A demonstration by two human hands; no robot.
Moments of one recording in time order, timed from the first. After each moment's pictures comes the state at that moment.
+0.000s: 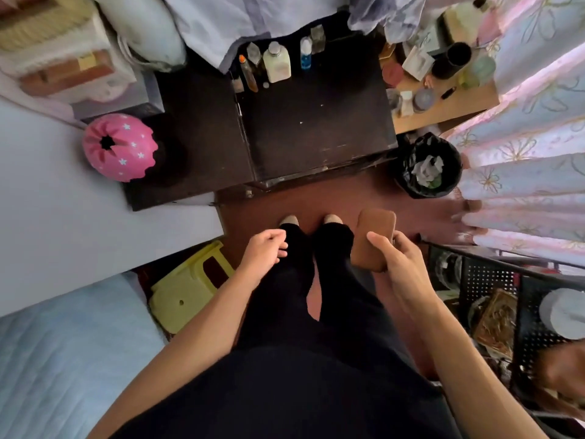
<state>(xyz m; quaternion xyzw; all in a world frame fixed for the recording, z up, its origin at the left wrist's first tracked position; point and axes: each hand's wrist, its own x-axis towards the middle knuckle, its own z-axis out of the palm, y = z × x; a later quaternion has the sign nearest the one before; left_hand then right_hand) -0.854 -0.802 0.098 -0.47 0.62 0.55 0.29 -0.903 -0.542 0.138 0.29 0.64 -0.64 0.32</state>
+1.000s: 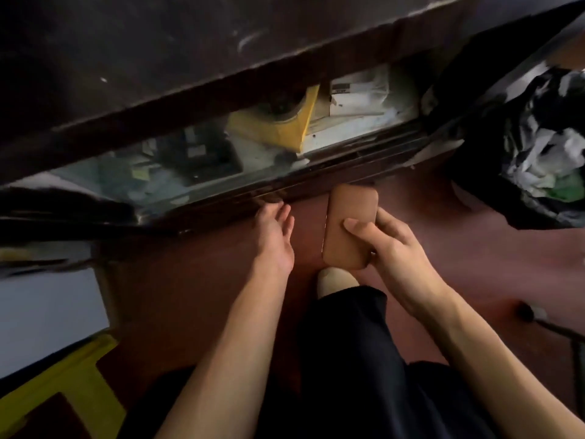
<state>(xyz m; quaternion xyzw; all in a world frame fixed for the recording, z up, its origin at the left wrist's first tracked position) -1.031 -0.715 -0.490 -0.60 0.28 0.75 -0.02 -1.029 -0.534 -0.436 0.15 0.60 -0.71 0.34</state>
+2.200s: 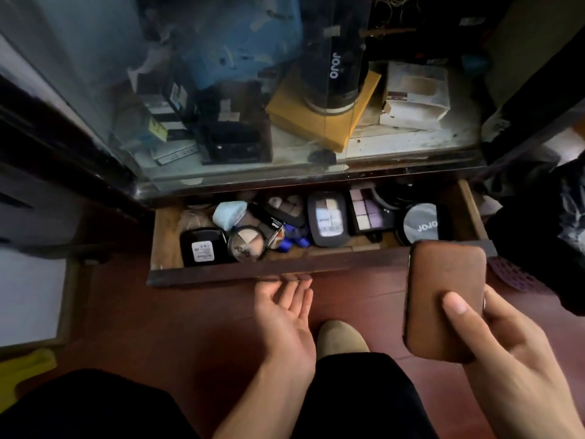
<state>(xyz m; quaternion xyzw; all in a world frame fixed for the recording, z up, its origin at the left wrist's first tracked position) -0.948 -0.674 -0.509 -0.57 0.16 0.79 -0.14 -0.988 -0.480 -0.443 0.06 0.74 -0.65 0.17</state>
